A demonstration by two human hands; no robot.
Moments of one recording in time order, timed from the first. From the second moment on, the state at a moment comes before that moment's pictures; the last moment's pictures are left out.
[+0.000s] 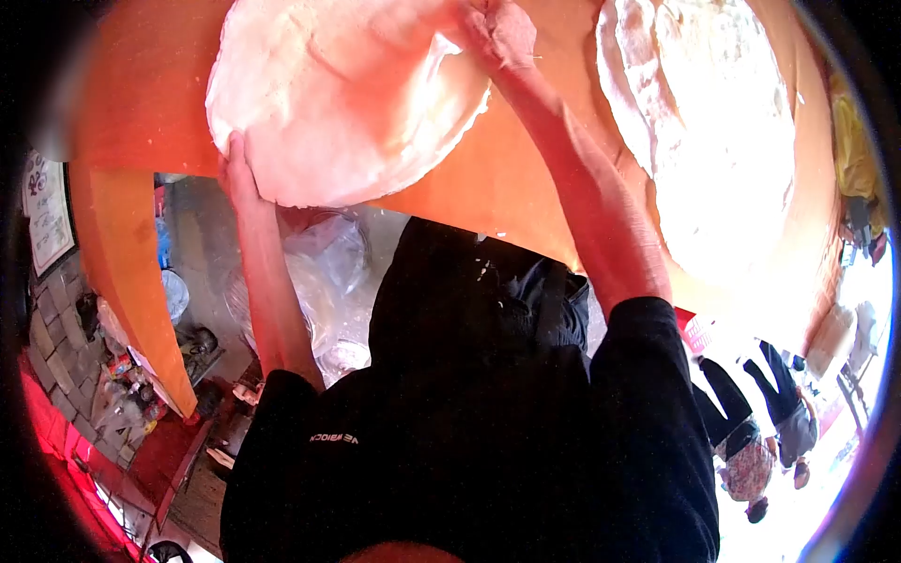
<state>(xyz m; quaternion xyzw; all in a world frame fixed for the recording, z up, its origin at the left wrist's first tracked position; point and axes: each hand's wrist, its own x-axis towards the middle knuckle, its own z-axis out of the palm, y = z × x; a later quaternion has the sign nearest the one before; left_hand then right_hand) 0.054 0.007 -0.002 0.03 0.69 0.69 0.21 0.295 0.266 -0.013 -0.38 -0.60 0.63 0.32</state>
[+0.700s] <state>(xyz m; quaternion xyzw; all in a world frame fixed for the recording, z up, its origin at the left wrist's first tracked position) 0.189 0.015 0.111 0.26 0.74 0.62 0.02 0.610 0.290 0.043 -0.55 -0.83 0.07 0.03</state>
